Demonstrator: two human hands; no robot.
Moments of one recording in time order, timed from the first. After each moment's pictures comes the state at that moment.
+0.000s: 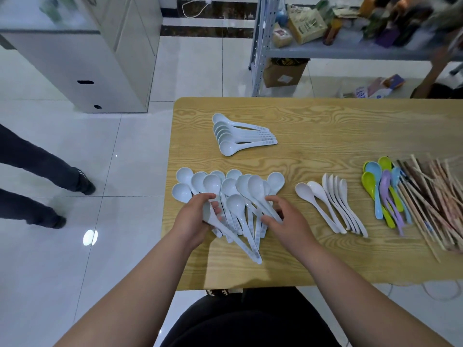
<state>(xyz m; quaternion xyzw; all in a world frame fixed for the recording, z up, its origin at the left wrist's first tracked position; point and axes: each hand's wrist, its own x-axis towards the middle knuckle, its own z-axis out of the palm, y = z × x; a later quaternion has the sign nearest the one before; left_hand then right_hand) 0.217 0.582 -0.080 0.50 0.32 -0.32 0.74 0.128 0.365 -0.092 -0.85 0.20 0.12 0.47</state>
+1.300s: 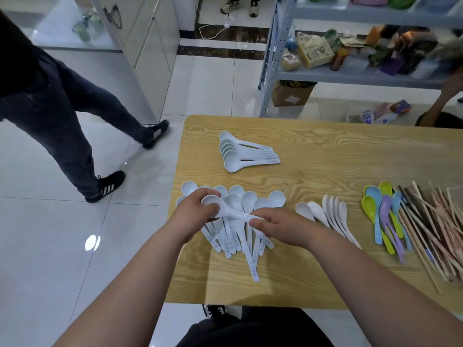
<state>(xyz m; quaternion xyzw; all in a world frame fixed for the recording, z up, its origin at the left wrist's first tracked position) 0.241 0.589 -0.037 0.75 0.11 -0.30 0.58 0.186 0.349 -0.030 -0.85 -0.01 0.35 0.39</state>
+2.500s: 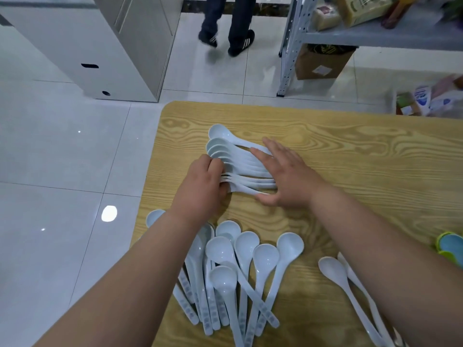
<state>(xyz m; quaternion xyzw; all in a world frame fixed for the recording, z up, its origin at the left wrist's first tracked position) 0.394 0.506 -0.166 0.95 -0.21 0.02 0.23 0.394 0.263 -0.182 -0.96 -0.18 0.14 0.15</state>
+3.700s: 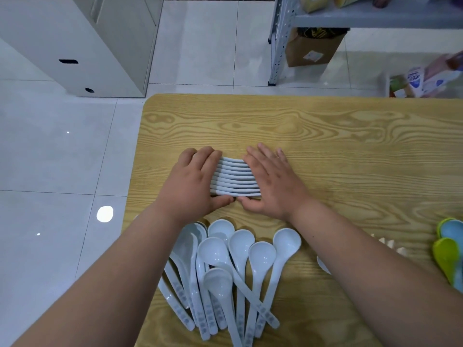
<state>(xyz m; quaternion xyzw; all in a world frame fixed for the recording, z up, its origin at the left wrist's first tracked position) 0.406 0.516 -0.172 0.95 -0.31 -0.03 0.10 0.365 0.290 -0.212 -0.98 -0.16 0.01 0.15</state>
